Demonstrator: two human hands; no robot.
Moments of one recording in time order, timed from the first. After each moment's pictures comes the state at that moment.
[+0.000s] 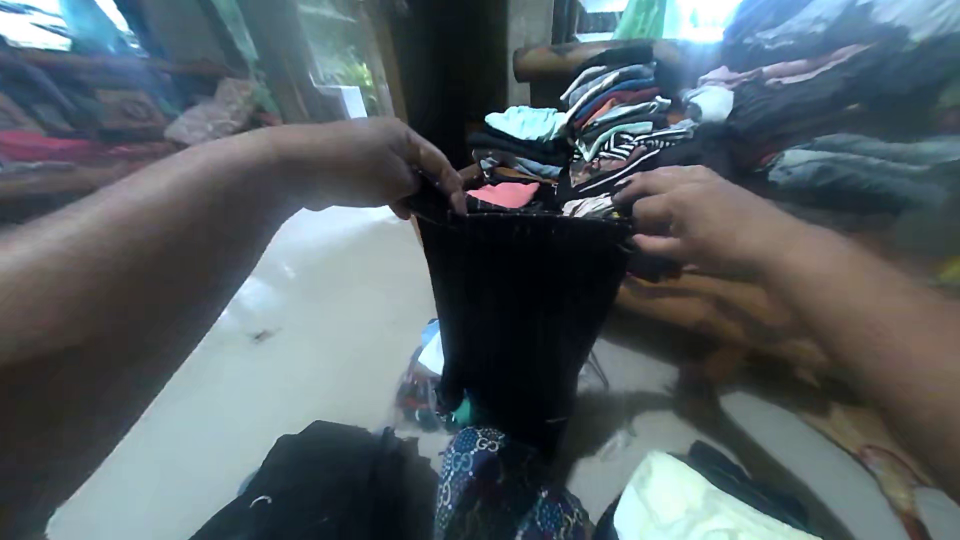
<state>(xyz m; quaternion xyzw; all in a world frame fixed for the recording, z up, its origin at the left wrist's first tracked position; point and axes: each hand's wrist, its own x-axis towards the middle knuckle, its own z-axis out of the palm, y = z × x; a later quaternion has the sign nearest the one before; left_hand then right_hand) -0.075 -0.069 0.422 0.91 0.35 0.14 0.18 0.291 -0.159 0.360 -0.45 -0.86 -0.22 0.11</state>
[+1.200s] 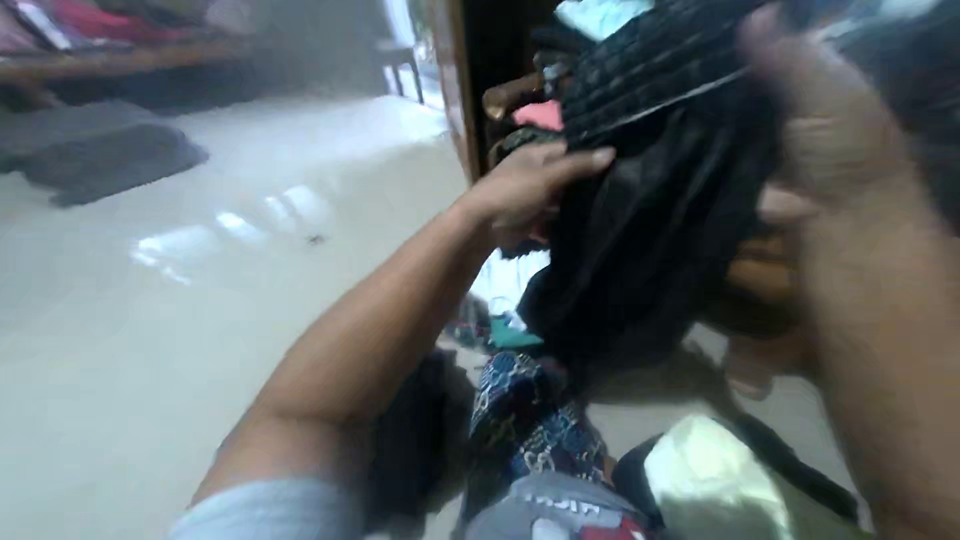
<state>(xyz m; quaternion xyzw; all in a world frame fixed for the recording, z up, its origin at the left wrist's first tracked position) -0.026 -0.076 0.280 0.67 0.27 0.37 0.58 0.190 -0.154 0.335 -0.36 -0.60 0.41 0.59</state>
